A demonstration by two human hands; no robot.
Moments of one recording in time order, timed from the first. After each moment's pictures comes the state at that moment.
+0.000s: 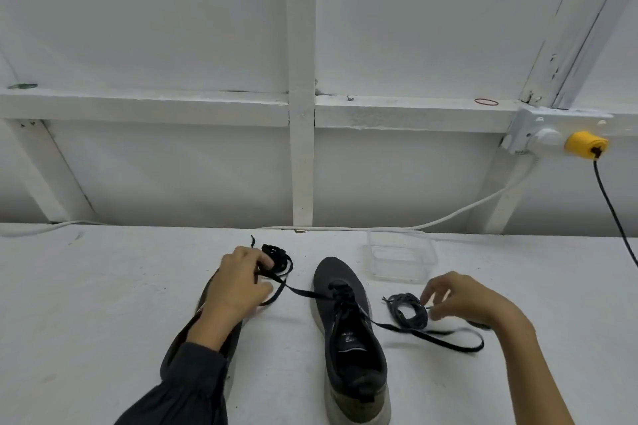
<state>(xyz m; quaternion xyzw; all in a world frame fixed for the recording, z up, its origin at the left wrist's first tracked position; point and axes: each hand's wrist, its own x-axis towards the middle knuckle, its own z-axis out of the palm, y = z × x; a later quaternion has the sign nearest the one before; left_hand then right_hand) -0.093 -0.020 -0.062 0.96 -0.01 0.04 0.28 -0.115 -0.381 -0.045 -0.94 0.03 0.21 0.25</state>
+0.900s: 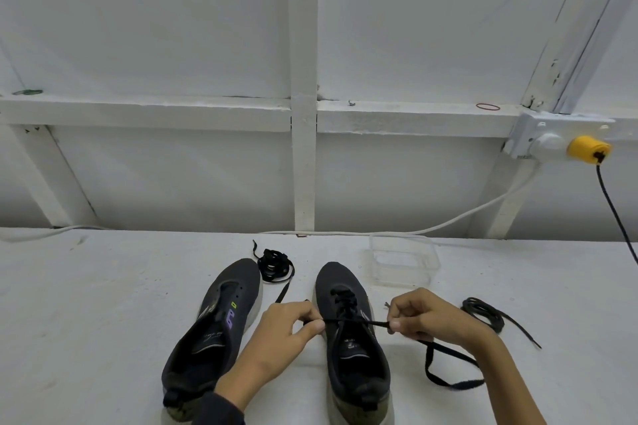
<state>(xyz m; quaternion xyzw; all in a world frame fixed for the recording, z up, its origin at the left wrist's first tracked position) -0.136 -0.062 -0.095 0.88 -0.18 -0.02 0.44 -0.117 -0.346 -0.076 -0.81 -0.12 0.25 0.52</state>
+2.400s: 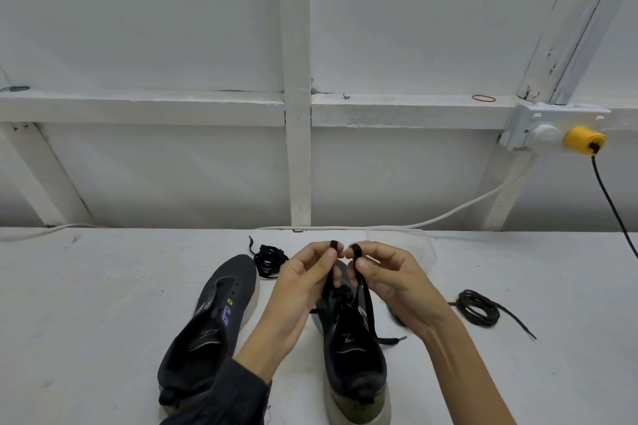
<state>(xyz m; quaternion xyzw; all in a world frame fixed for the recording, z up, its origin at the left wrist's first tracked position) -0.139 -0.106 -0.023 0.56 -0.08 -0.09 0.82 -0.132 -0.276 -0.025 -0.57 -0.16 0.09 0.80</state>
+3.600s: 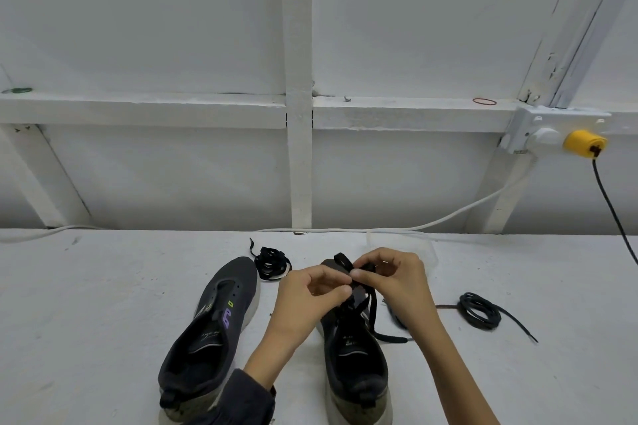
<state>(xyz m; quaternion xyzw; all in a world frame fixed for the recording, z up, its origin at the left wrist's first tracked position) -0.136 -0.106 -0.042 0.75 -0.08 -0.02 0.66 -0.121 -0.273 -0.042 -0.79 -0.04 -0.12 0.60</state>
